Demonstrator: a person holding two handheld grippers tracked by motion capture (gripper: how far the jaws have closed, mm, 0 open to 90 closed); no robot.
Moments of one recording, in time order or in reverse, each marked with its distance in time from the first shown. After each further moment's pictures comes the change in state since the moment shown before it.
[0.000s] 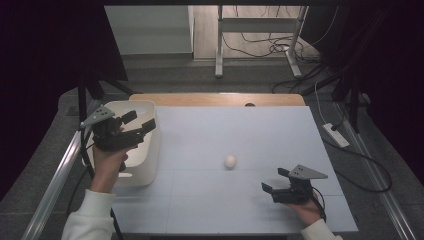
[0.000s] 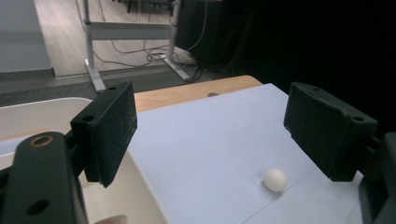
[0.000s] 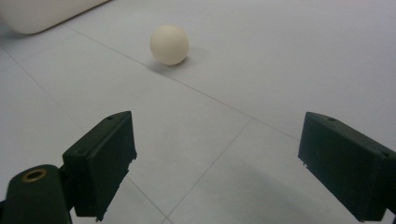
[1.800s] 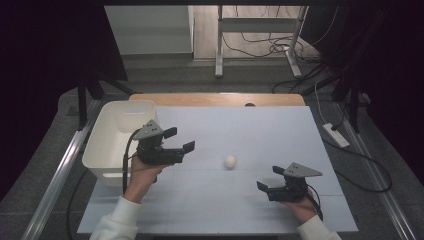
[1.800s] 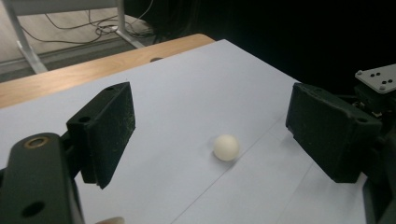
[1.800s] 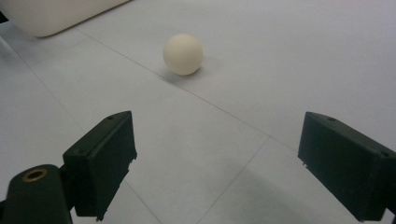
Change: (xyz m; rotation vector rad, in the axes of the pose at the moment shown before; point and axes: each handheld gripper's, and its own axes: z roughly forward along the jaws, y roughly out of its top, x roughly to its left) left arm -0.056 -0.032 0.058 0.142 -0.158 0.097; right arm 0.006 0.007 0.010 -0.006 0.030 -0.022
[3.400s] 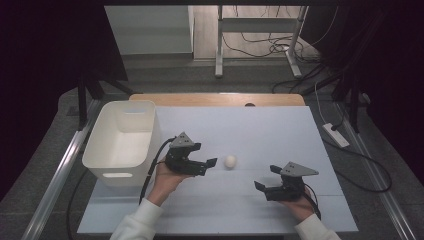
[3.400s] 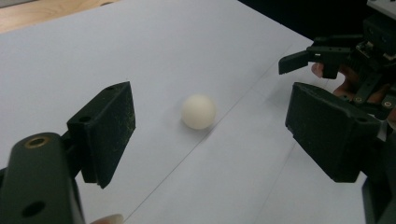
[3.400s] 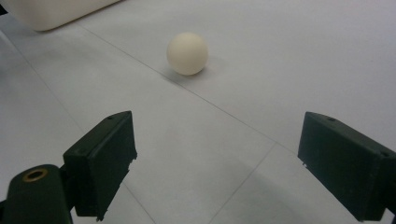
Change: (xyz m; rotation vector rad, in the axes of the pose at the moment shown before) left arm -0.020 -0.029 0.066 0.183 -0.095 0.043; right arm 0.002 0.003 0.006 0.015 0.005 -0.027
